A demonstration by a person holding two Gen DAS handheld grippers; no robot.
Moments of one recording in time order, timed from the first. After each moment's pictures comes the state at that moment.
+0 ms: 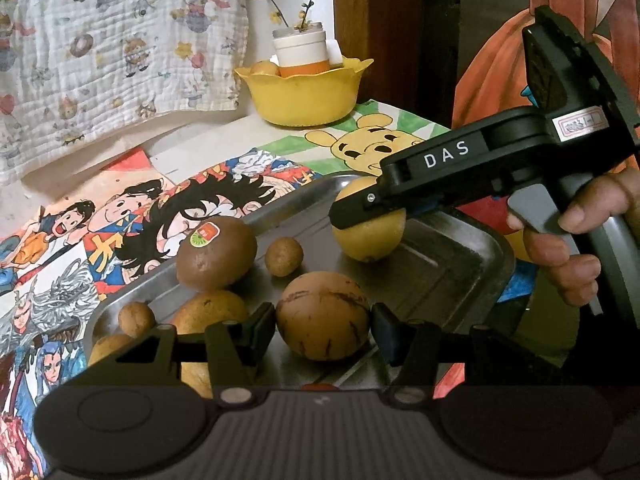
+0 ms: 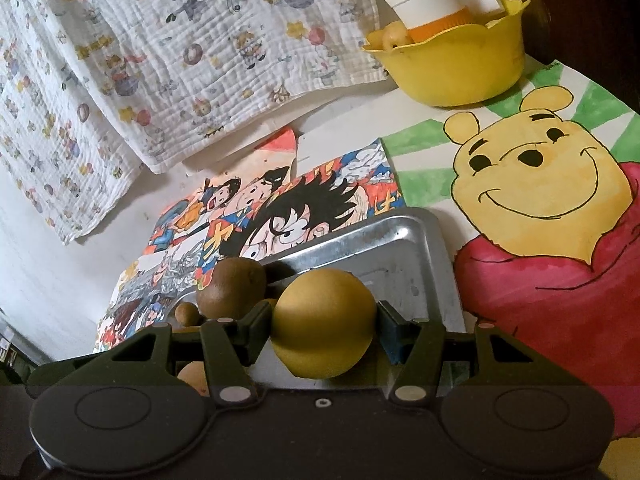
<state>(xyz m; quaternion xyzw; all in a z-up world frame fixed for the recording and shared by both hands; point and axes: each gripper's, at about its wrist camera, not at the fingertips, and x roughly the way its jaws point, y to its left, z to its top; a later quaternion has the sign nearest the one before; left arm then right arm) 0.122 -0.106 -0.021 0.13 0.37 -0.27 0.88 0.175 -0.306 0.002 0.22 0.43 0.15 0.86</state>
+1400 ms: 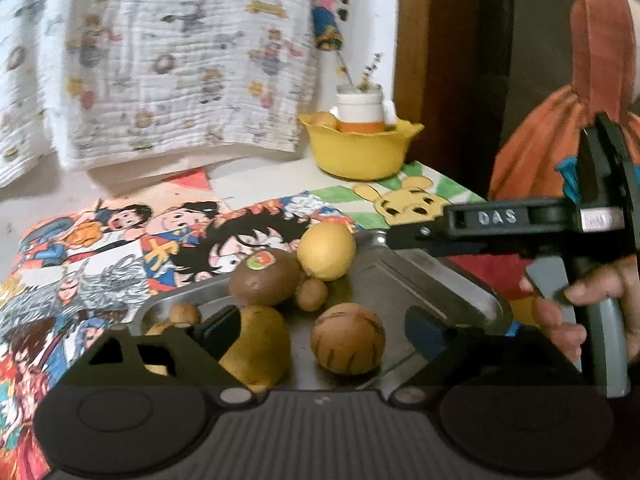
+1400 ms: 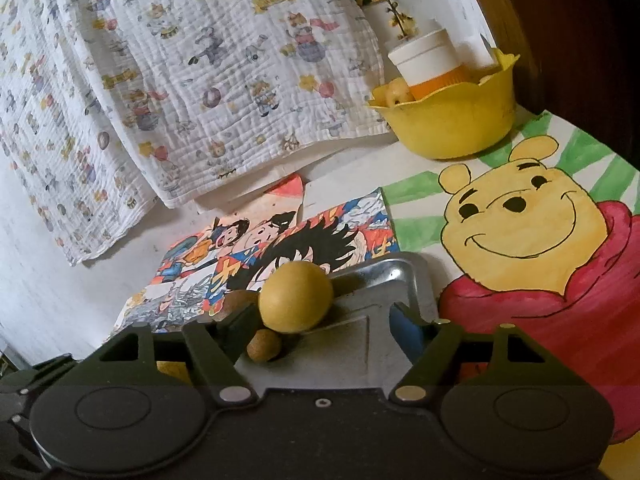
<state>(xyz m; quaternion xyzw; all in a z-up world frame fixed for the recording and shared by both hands) 0.099 -0.073 0.014 0.05 0.32 -0.20 0.92 0.151 -0.317 0.016 0.21 0.35 0.15 0.90</state>
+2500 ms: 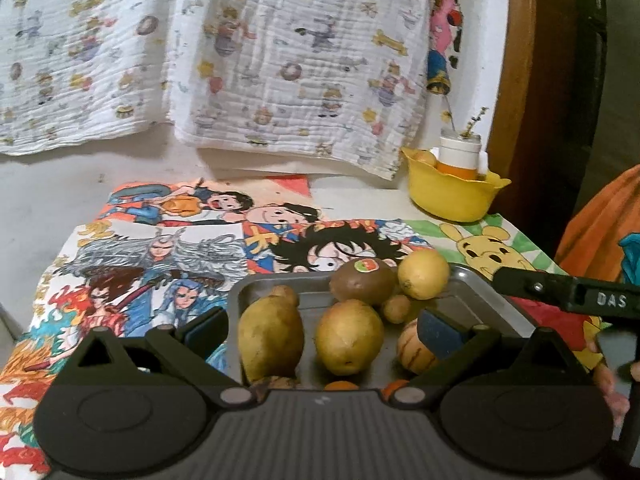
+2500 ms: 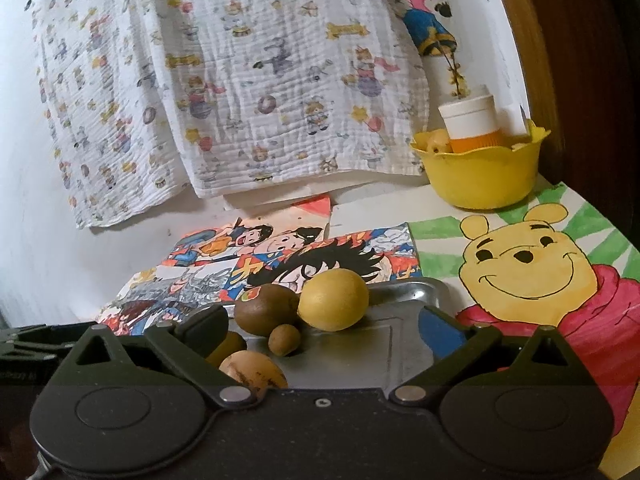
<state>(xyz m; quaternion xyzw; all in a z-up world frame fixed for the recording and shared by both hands) 0.073 -0.020 0.020 -0.03 0.30 -0.07 0.95 0.106 -0.287 0.042 0.11 0.29 0.17 0.93</state>
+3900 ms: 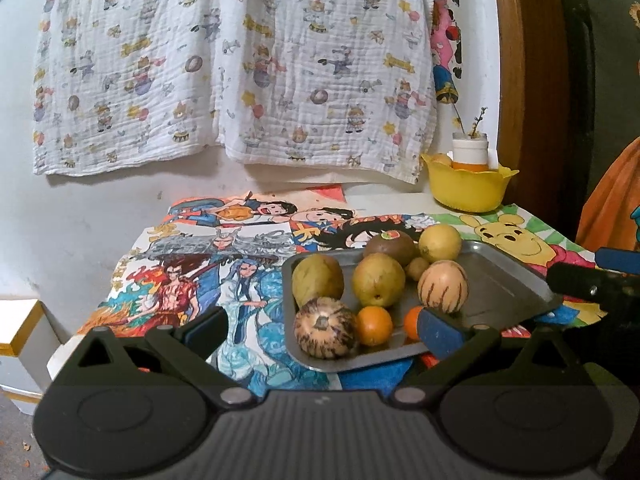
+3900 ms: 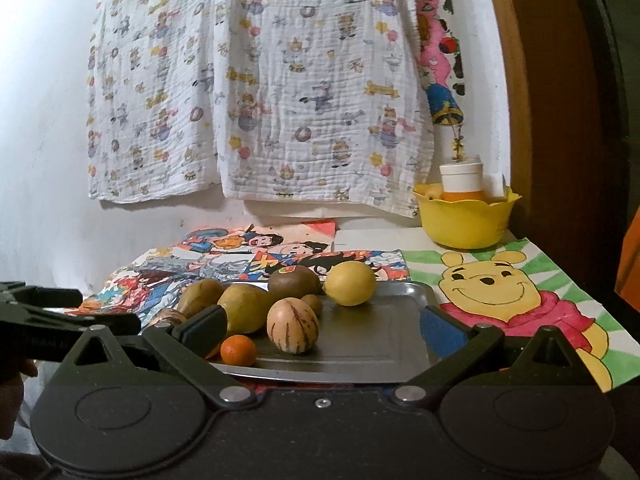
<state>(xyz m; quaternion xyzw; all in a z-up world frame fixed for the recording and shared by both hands) -0.024 -0.011 0.014 0.02 0.25 -0.03 0.97 -0.021 -0.266 0.060 0.02 0.21 0.14 0.97</state>
